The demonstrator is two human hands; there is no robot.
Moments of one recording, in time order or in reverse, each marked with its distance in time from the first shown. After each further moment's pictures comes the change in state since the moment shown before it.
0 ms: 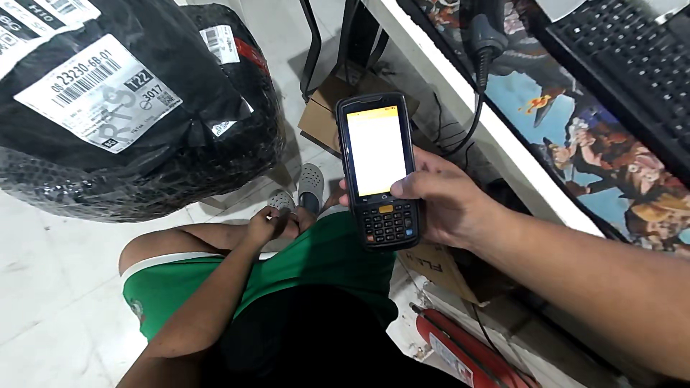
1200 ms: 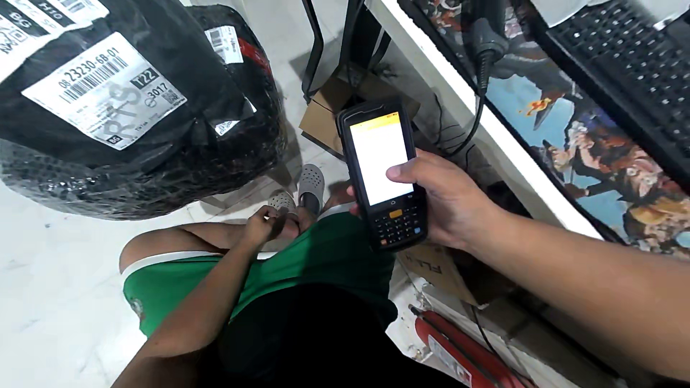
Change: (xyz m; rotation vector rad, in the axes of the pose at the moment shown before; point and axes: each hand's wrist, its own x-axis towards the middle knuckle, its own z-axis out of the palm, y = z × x) left_hand -0.003 -0.005 -0.004 -0.040 0.023 0.008; right_hand 0.002 0.000 0.004 -0.038 0.190 0.072
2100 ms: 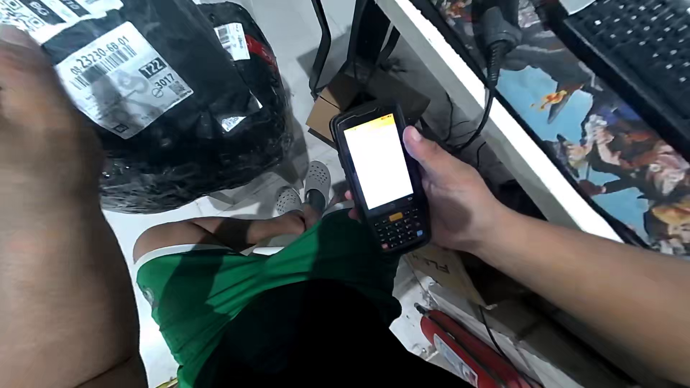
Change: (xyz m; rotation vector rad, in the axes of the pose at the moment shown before) left_hand -0.098 0.170 -0.257 0.265 1.042 0.560; right_hand -0.002 -0.001 0.004 0.052 -0.032 0.062
